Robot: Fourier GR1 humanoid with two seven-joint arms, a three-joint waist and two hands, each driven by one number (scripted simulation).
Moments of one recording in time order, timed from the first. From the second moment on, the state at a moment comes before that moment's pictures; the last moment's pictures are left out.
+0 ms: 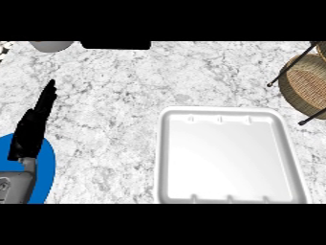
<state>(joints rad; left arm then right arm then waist) -0.17 0.32 -0.01 -1.44 -0.11 0.14 0.05 -0.48 -0.75 -0.23 -1.67 0.47 0.33 0.02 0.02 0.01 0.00</state>
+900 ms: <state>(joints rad) -0.17 0.30 0.02 -1.43 -0.13 0.11 0.05 -0.78 -0.80 -0.17 -0.89 0.71 0.14 -0.45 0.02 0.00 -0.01</state>
